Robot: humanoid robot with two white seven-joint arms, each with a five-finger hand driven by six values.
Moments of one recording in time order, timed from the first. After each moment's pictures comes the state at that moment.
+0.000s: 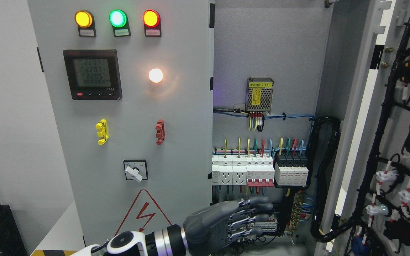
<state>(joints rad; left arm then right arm) -0.90 0.58 -1.06 -1.62 1.30 0.01 -0.34 0.13 0.12 0.08 -0.09 0.00 -0.02 0.17</state>
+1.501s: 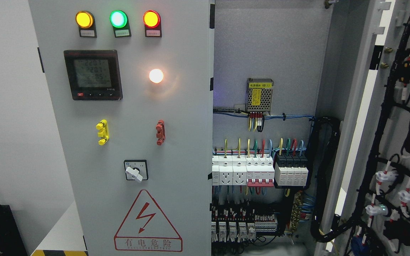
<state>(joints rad) 0.29 0.72 -0.42 -1.57 0.66 -0.26 -0.50 0.13 0.12 0.08 -0.09 0.00 -0.02 0.17</state>
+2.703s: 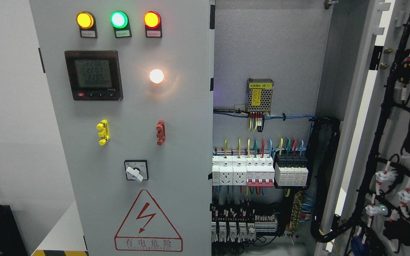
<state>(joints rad) 0.38 0.39 -0.17 -0.77 0.26 -0.36 -0.50 0.13 0.12 0.08 -0.09 0.00 -0.02 0.17</state>
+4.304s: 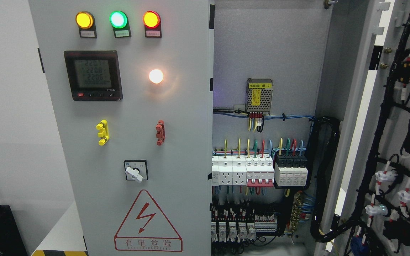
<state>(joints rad) 0.04 0.00 0.08 0.03 -0.10 -0.18 -0.15 0.39 0.02 0.02 -0.66 -0.03 -0.02 0.16</state>
